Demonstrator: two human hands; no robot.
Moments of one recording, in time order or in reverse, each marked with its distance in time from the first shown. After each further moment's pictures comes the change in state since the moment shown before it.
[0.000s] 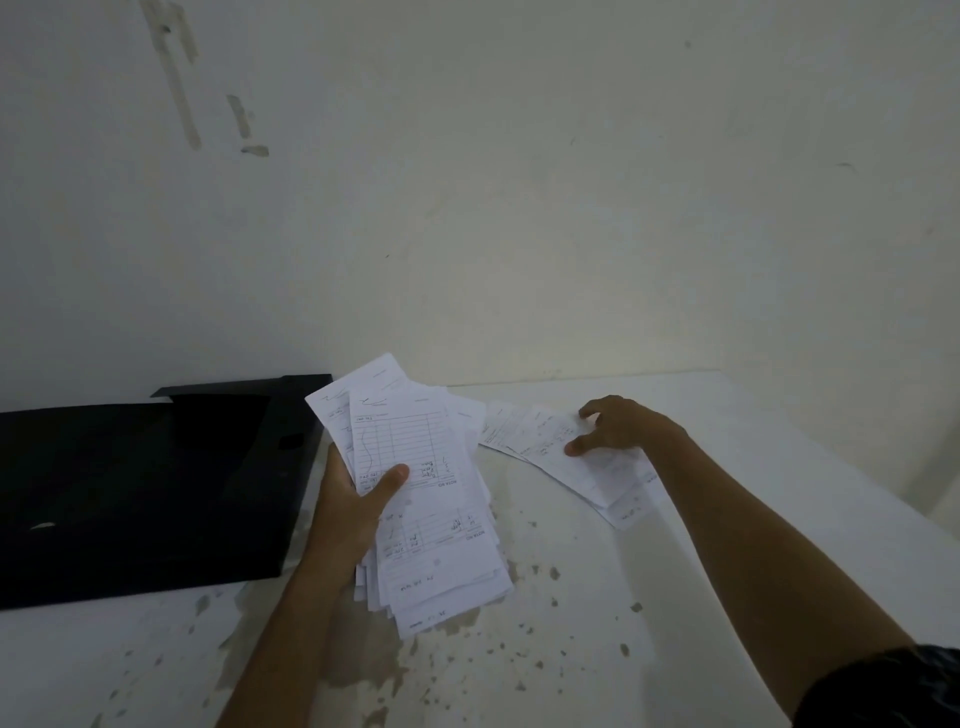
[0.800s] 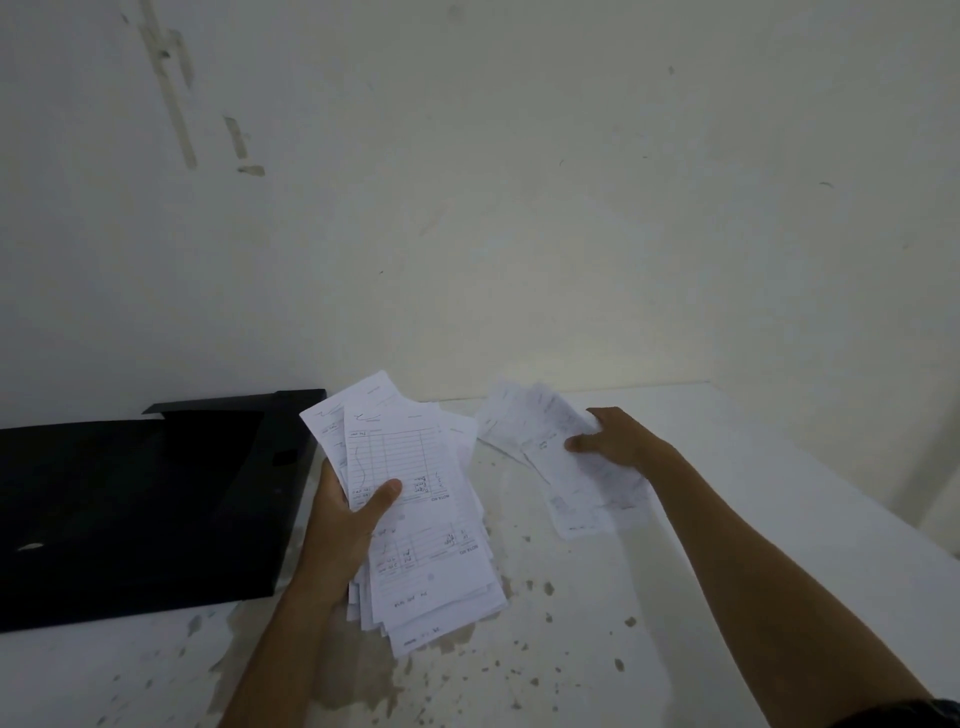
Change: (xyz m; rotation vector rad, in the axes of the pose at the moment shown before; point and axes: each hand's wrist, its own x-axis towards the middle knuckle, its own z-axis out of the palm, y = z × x) left_hand 0.008 -0.011 -0.004 -0.002 -0.024 0.011; right_hand -0.020 0.002 0.006 0.399 0.148 -0.157
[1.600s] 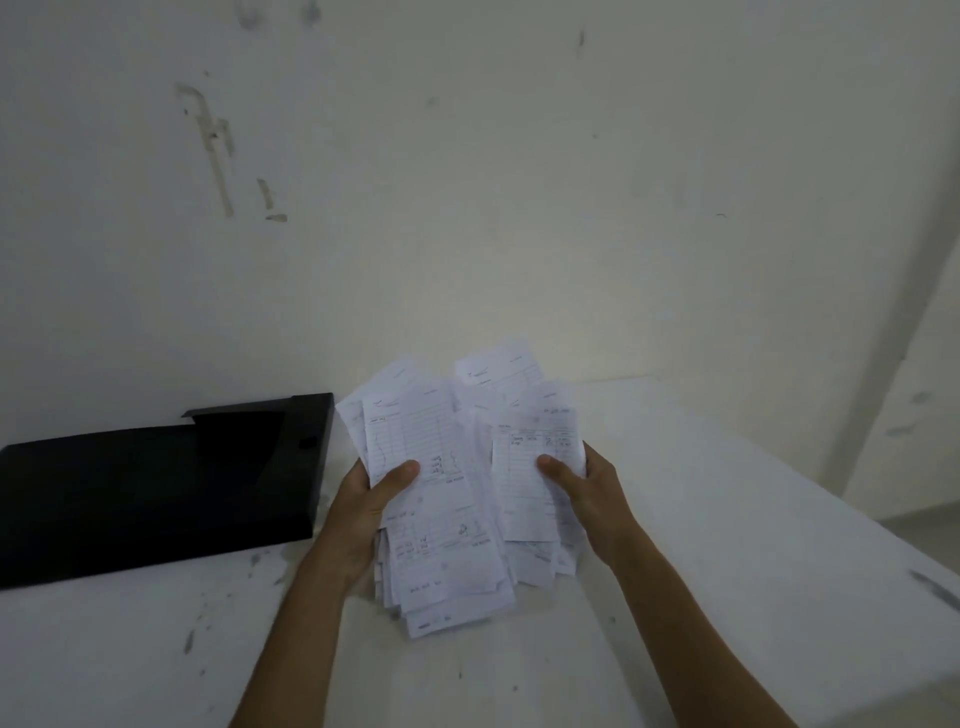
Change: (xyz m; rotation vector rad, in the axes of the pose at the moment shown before) left_hand -0.093 0.071 -0.012 -0.346 -0.325 -0.097; right_hand -0.206 -0.052 0.058 0.863 0.302 -0.143
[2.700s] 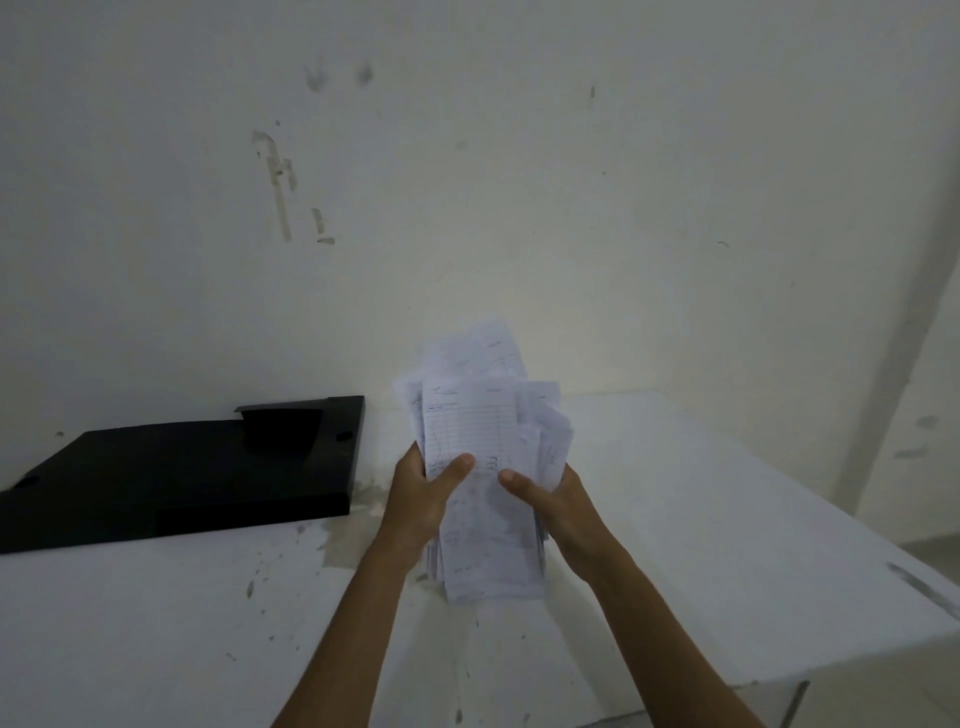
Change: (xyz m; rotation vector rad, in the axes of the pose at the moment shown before) left_hand -0.049 0.021 0.049 0.189 0.110 0.206; right_hand -0.072 -0.043 0.048 0.092 -0.270 -0.038
